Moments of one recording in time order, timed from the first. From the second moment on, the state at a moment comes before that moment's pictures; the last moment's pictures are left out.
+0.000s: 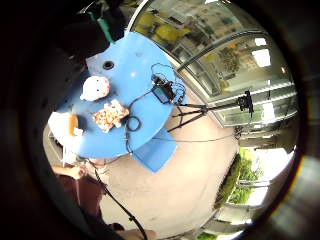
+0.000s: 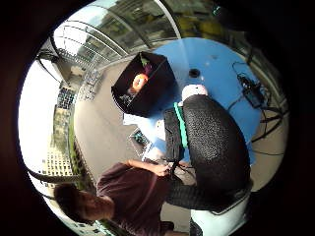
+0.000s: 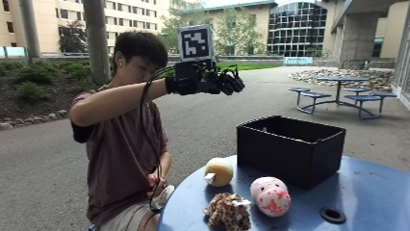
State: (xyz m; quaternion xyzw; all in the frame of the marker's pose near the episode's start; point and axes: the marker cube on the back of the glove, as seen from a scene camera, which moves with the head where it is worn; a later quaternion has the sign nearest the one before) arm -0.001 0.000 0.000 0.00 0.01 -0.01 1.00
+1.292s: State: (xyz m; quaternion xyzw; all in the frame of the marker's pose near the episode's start) arm 0.034 -0.013 0.347 -0.22 0.07 -0.10 0.97
